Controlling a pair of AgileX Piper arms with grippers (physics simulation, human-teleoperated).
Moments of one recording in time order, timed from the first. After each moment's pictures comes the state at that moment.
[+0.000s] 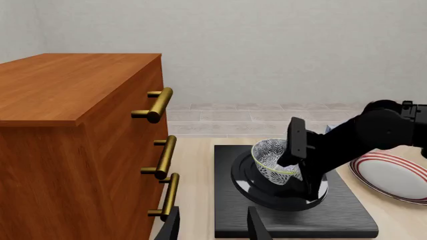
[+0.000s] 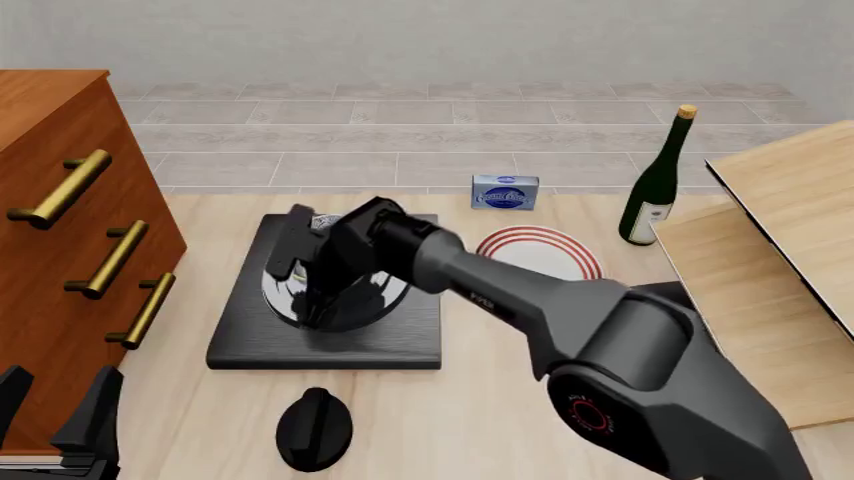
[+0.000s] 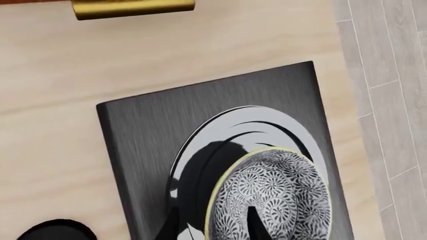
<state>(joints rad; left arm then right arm) 0.00 0.00 0.00 0.00 0.00 0.84 2.36 -2.07 0.71 -0.58</state>
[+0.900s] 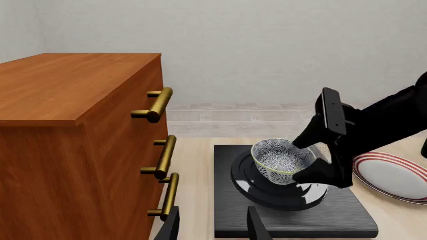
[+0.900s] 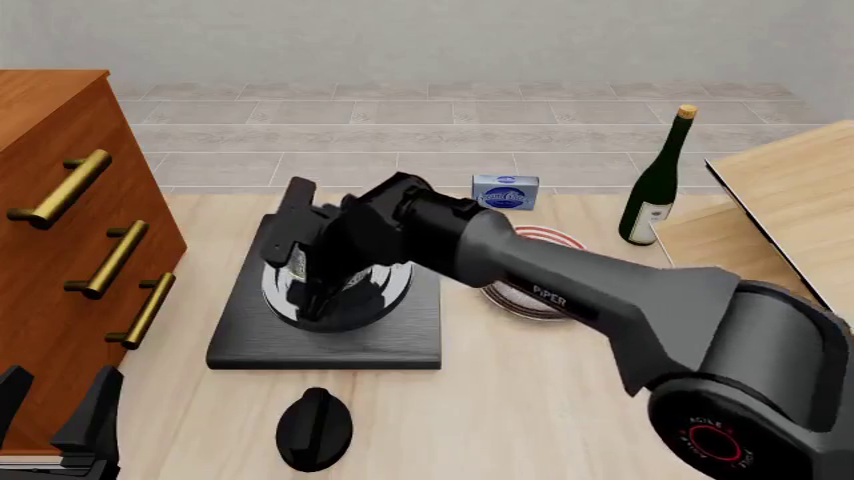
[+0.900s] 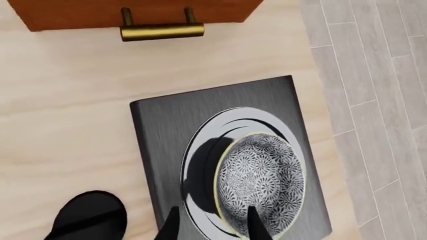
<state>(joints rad) 0.00 0.00 0.00 0.00 0.00 0.87 2.10 -1.83 0.64 -0.57</state>
